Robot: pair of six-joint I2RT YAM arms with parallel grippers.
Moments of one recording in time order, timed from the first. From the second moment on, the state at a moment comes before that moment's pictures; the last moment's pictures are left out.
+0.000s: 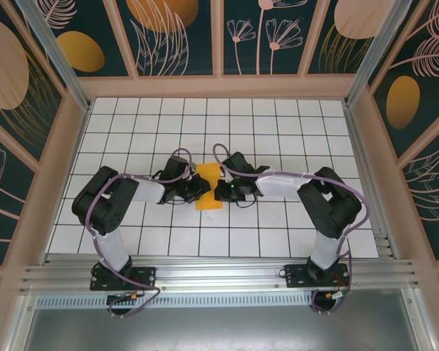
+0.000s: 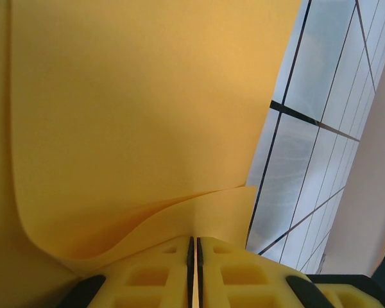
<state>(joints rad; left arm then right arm) -0.50 1.83 0.73 0.28 0.55 -1.05 0.76 1.79 1.00 -0.25 -0.34 0.69</state>
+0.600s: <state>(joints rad) -0.50 1.82 0.75 0.22 0.51 -1.05 0.75 1.82 0.98 -0.24 -0.36 0.67</state>
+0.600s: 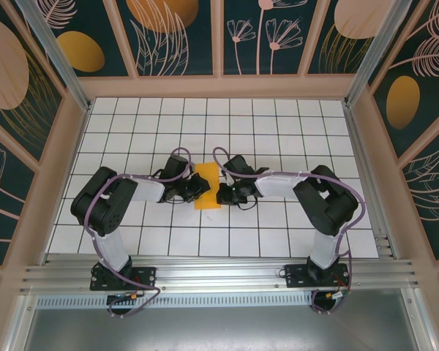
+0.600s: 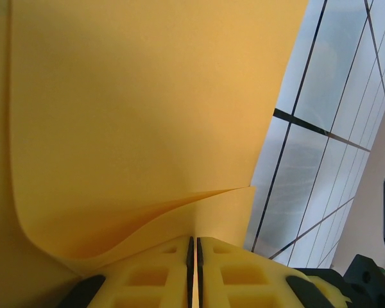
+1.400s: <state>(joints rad) -0.52 1.77 0.69 0.32 0.57 -1.09 0.75 1.82 0.97 -0.24 -0.36 0.67</state>
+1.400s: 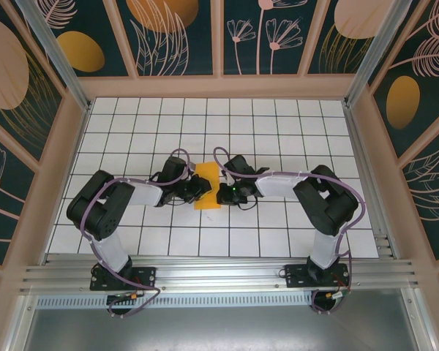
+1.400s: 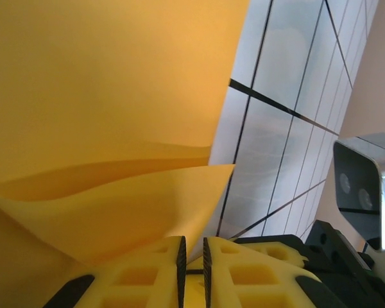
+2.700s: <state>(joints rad) -0.52 1.80 0.73 0.23 0.53 -1.05 0.77 1.84 1.00 -0.25 -0.37 0.66</state>
